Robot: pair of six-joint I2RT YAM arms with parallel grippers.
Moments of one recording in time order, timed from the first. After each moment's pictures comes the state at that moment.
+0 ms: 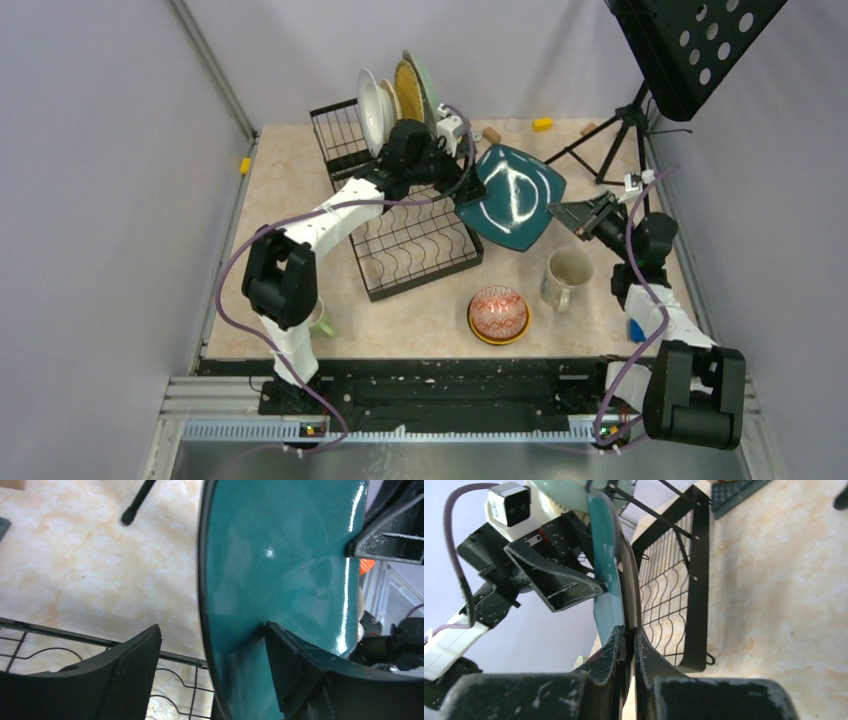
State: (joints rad) left arm -0.56 1.85 1.54 -0.11 0.58 -0.19; right arm -0.15 1.11 0.46 0.68 -0.81 1.01
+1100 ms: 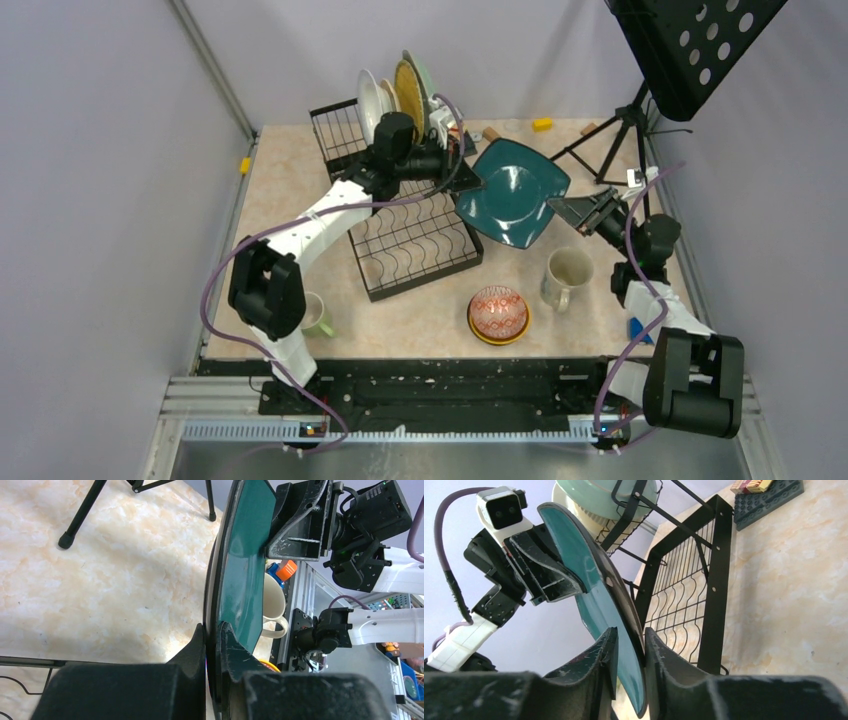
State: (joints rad) left arm -0.55 1.76 1.52 -0.02 0.79 -0.36; right arm -0.16 1.17 0.45 0.89 -0.87 1.10
